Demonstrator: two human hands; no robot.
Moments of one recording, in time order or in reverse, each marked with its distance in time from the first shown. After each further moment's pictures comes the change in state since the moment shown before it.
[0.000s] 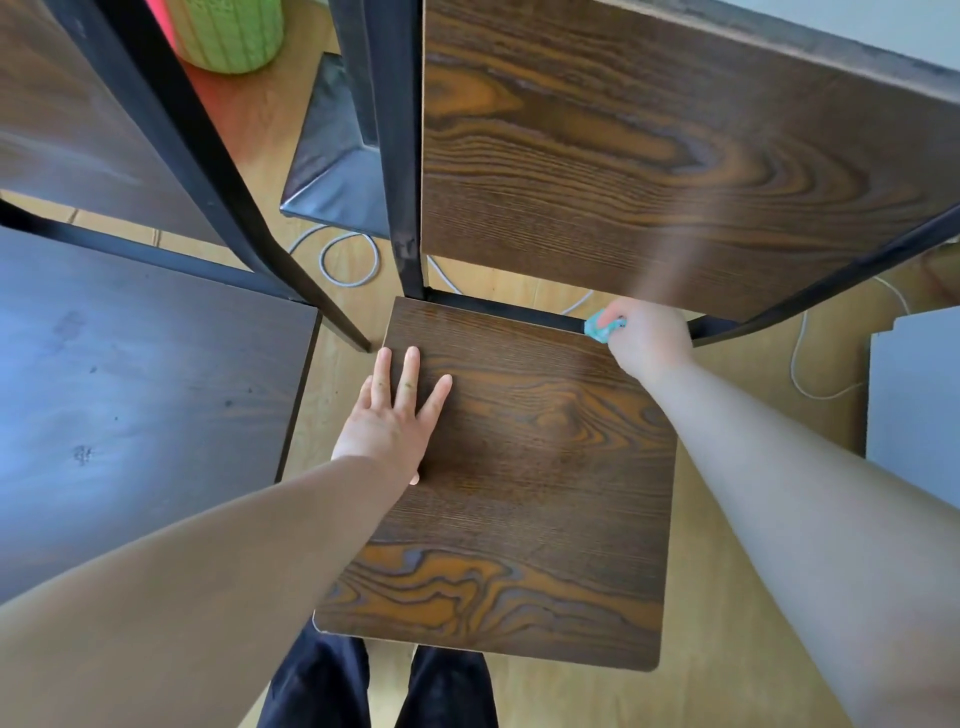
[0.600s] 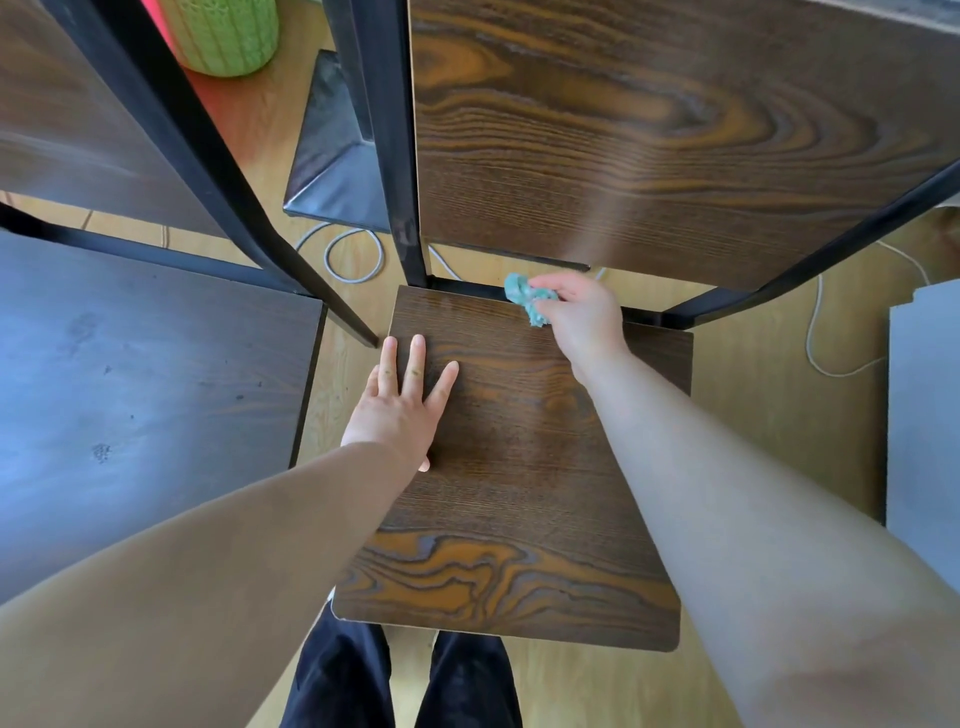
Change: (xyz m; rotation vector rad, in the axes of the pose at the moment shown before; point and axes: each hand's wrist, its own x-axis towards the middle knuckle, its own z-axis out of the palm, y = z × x) left_hand 0.002 0.001 0.002 0.009 -0.003 -0.014; right_hand -0.014 -0.061 0.041 0.924 0.022 0.074
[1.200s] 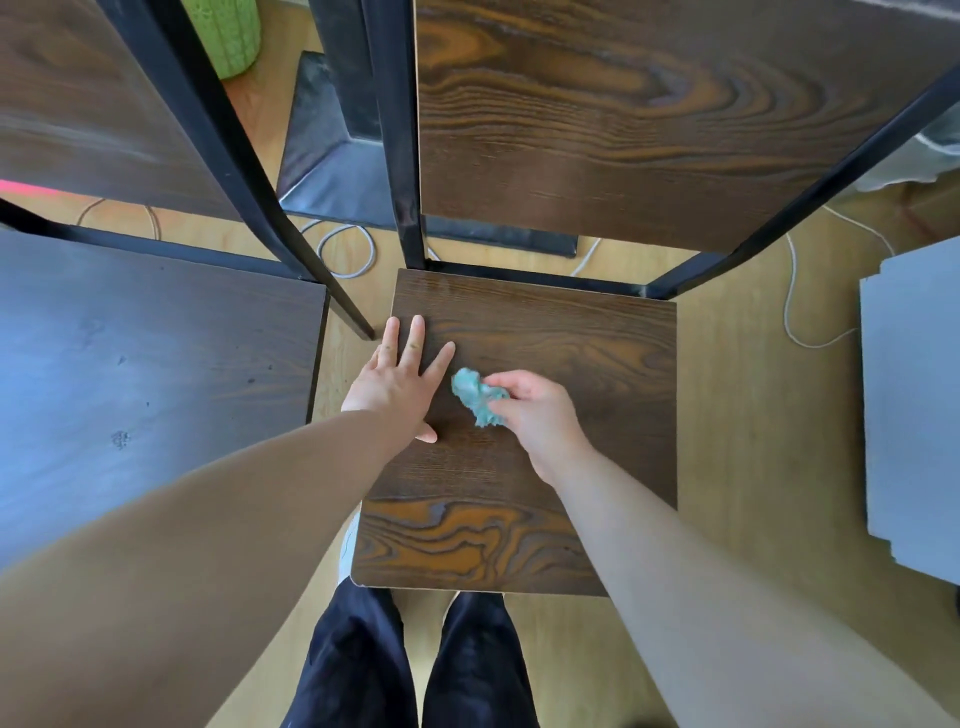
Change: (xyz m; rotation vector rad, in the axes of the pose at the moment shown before) left_hand -0.011 -0.011 -0.005 -0.007 0.051 0.055; right_hand -0.134 0.032 0.037 0.161 -0.149 0.272
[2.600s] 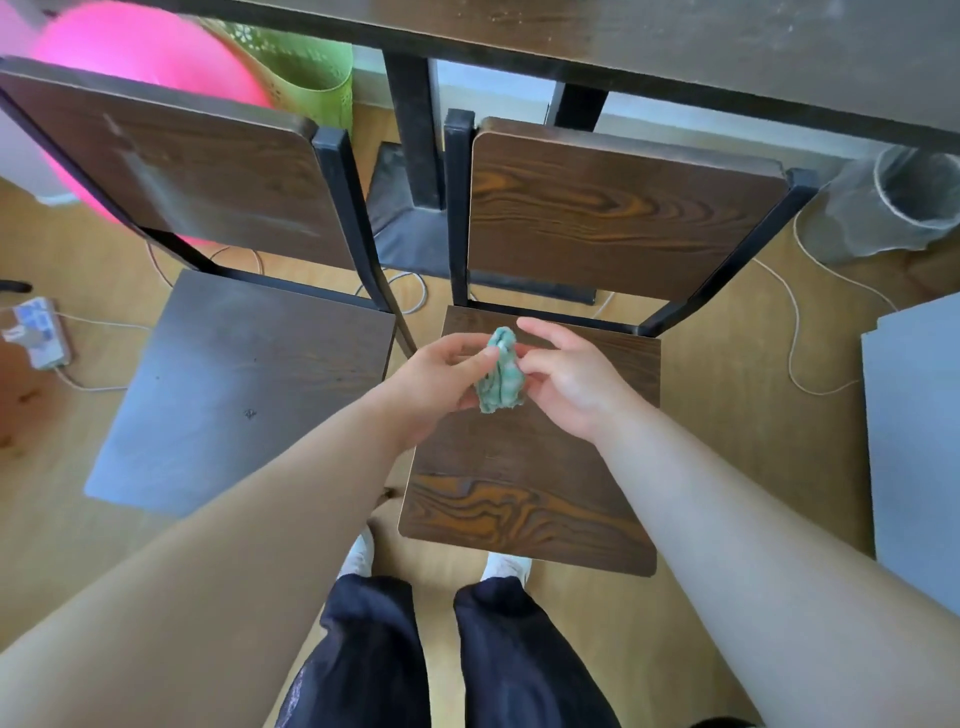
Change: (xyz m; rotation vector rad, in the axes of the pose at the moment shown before) left_hand -0.148 0.005 -0.117 -1.871 0.062 -0.005; right_hand -0.115 -0.137 -0.046 0.434 -0.358 0.001
